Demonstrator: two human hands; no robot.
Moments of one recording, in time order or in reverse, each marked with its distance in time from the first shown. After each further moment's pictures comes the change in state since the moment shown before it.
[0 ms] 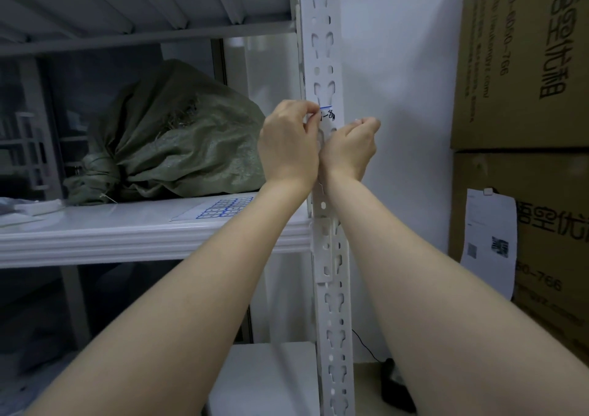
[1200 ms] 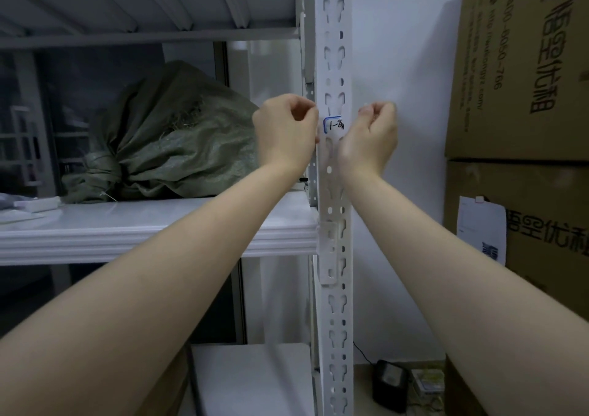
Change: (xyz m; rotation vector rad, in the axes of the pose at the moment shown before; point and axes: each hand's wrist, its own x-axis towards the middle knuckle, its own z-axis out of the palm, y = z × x) left_hand 0.025 0.012 -0.035 -0.246 -0.142 -0.323; right_hand 0.007 -0.016 -0.004 0.057 0.087 -0.191
